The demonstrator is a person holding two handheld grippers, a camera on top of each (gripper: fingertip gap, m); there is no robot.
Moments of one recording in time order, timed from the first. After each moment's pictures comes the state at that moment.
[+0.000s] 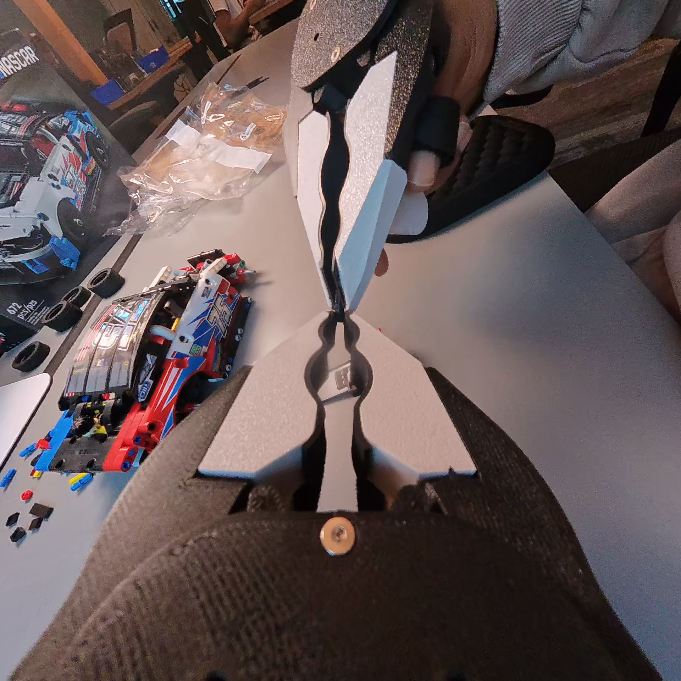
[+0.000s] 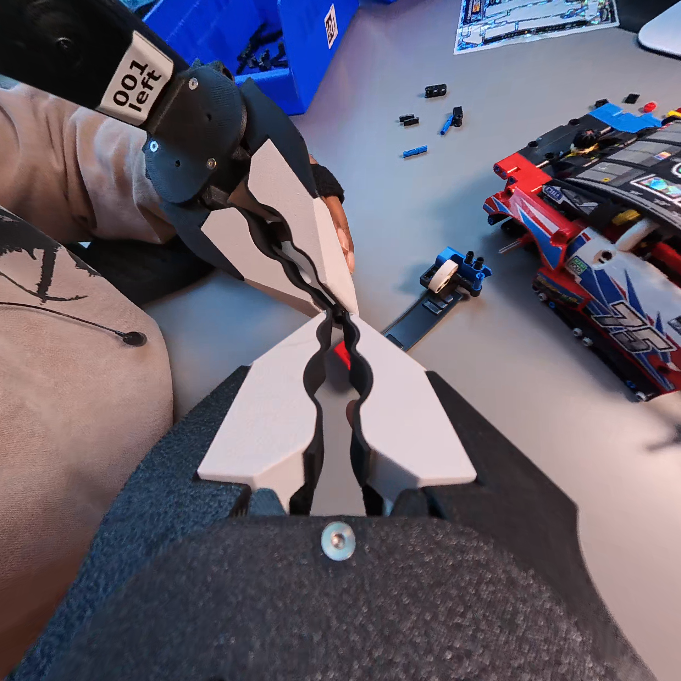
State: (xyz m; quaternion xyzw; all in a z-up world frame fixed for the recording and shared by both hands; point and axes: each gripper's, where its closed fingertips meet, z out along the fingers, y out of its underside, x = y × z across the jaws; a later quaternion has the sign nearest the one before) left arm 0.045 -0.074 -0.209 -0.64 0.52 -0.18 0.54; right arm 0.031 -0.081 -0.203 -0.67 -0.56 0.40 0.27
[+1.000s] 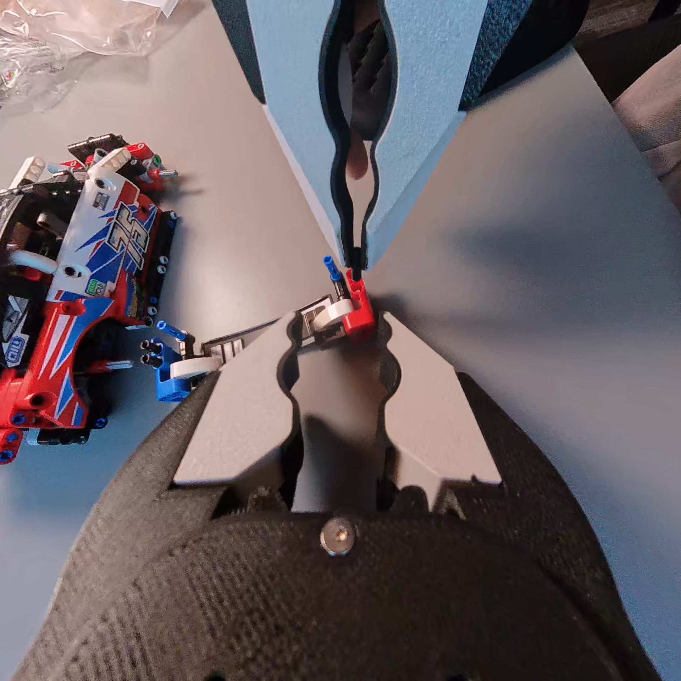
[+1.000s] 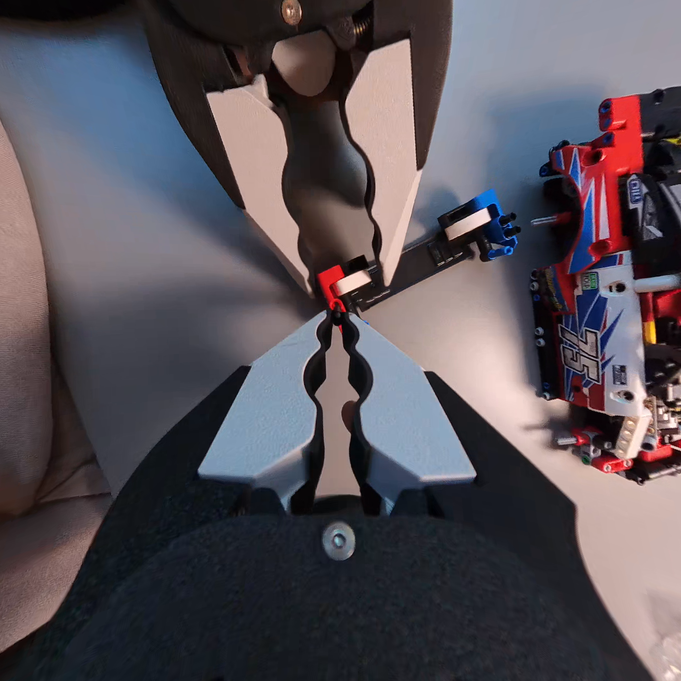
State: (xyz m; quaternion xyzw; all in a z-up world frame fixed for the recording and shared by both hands) left arm 0.042 -0.075 -0.270 -0.71 0.55 -0.17 0.42; right arm 0.049 -0.082 -0.249 -0.60 -0.76 0.14 0.21
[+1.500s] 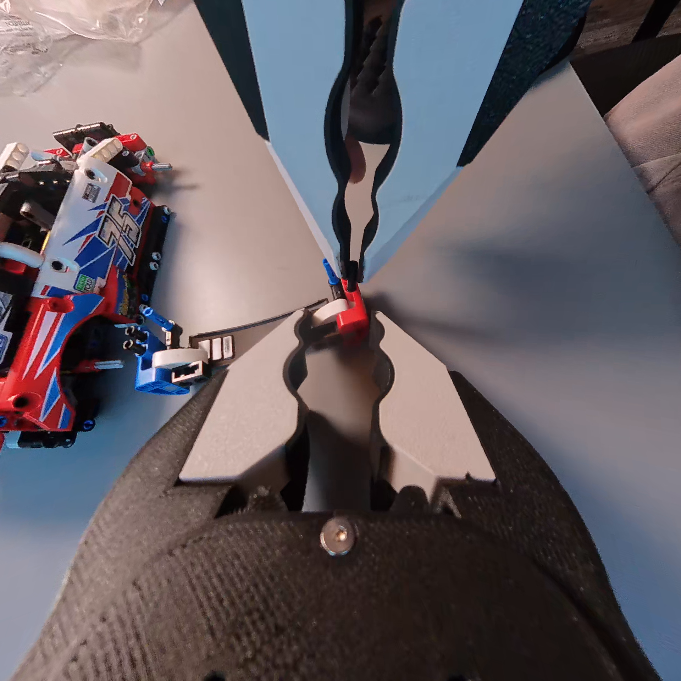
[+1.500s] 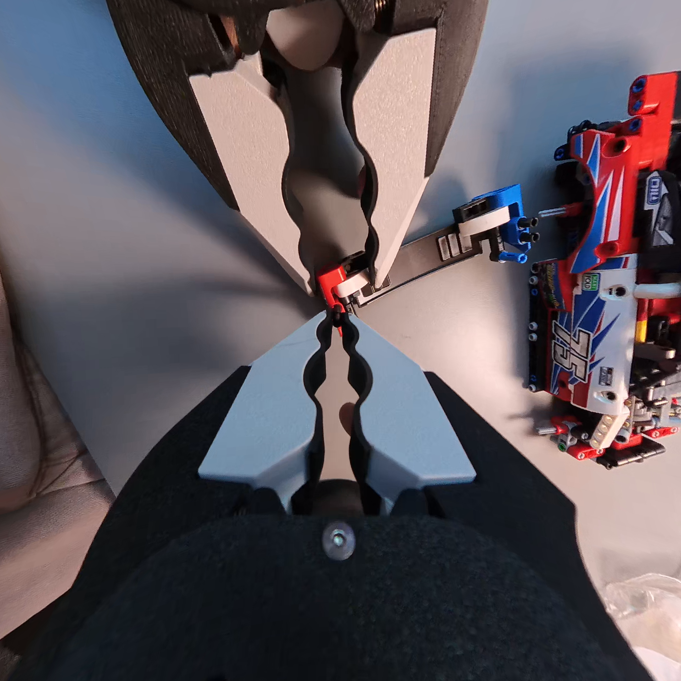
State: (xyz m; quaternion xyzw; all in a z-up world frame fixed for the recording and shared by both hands) left arm 0.043 -0.074 -0.269 -0.71 0.54 -0.19 0.41; right arm 0.048 -0.077 -0.256 -0.61 -0.77 0.08 0.17
